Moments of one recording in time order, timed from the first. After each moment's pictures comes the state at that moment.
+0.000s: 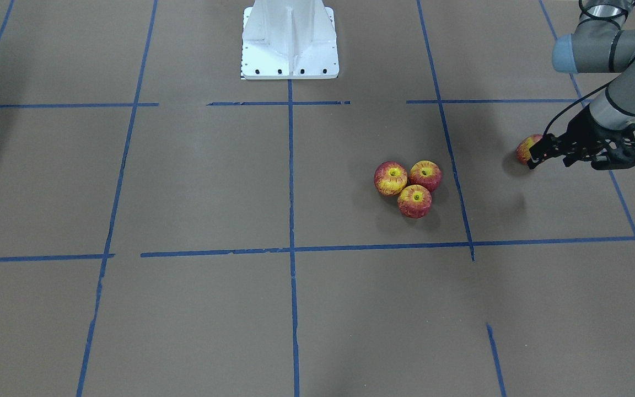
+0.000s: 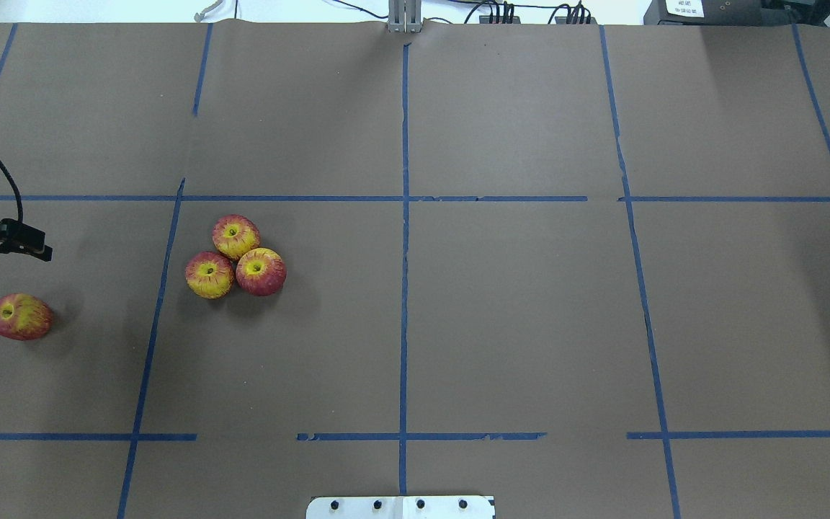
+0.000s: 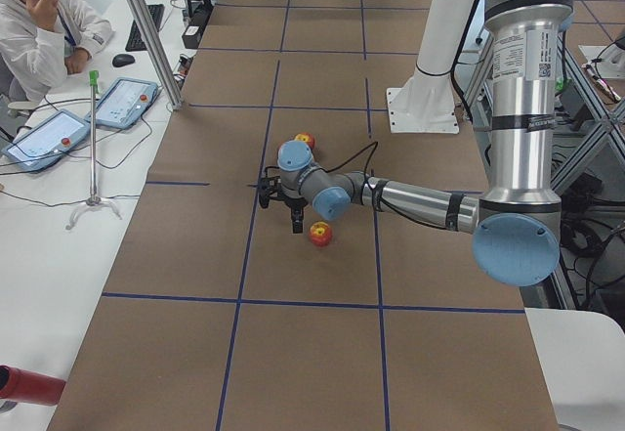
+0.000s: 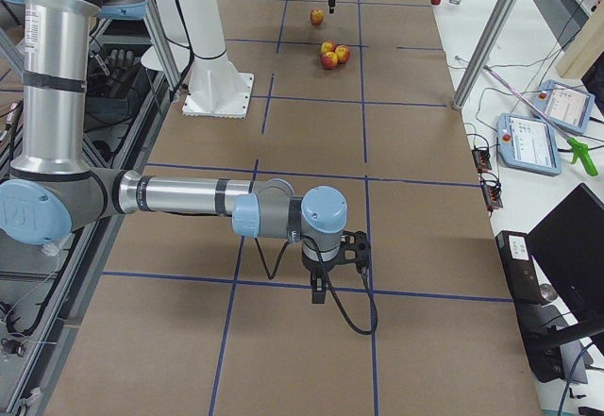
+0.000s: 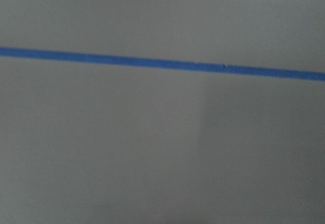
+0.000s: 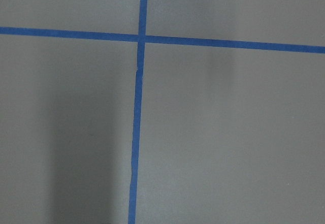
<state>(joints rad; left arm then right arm) -0.97 -1.51 -1.73 -2.09 -2.23 -0.90 1.59 -1.71 1.71 -1.58 2.29 -0.06</state>
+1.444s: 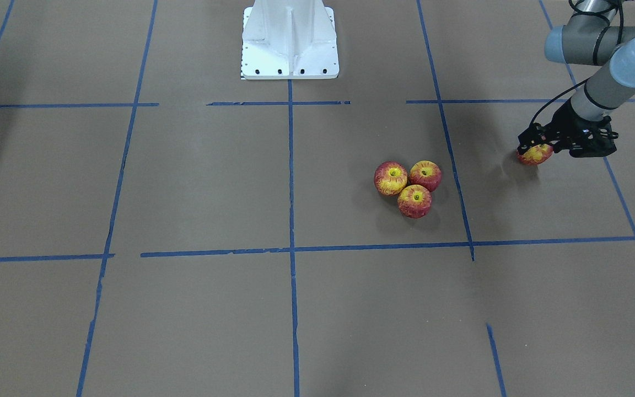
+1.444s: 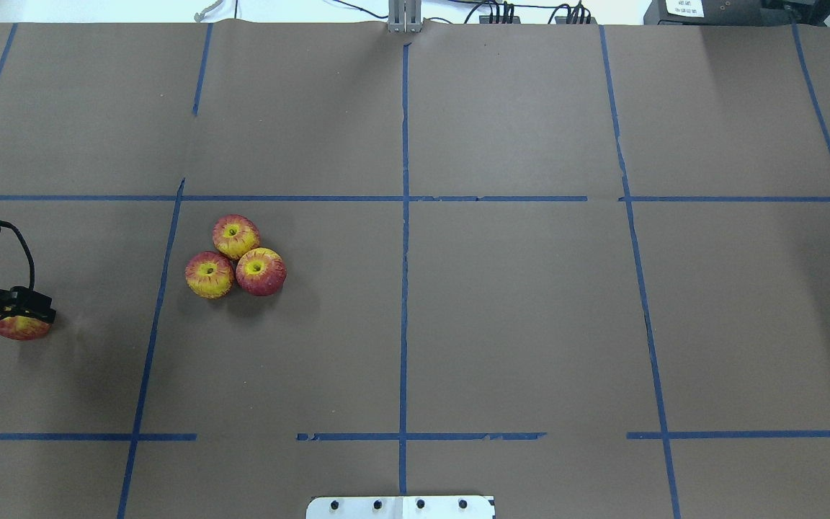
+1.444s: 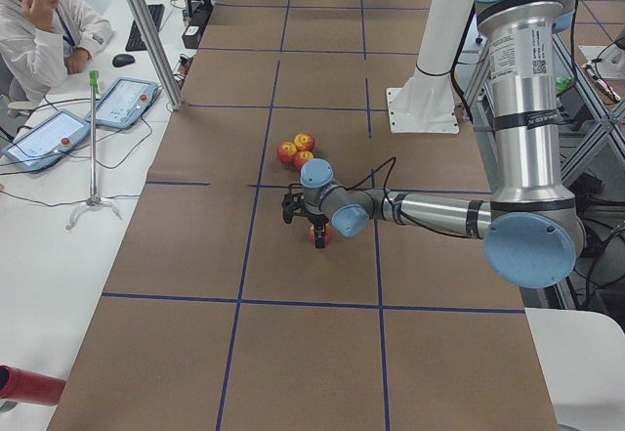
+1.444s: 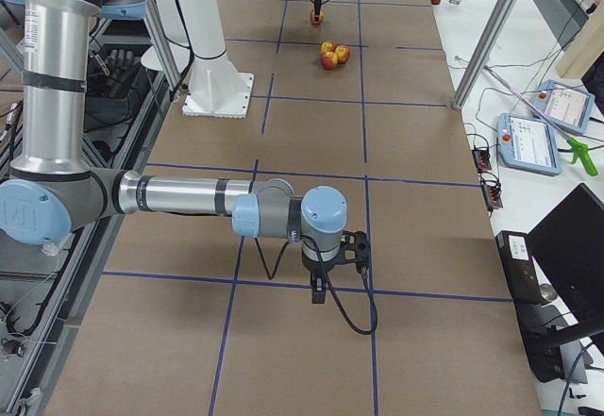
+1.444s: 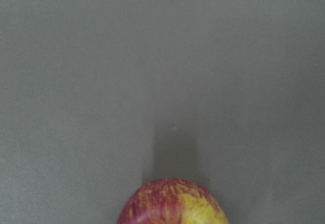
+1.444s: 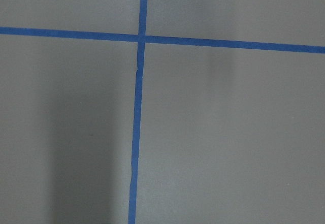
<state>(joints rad) -0.86 -1.41 -1.71 -2.19 -2.19 -0.91 1.59 -1.71 1.71 -1.58 2.29 -0.06</state>
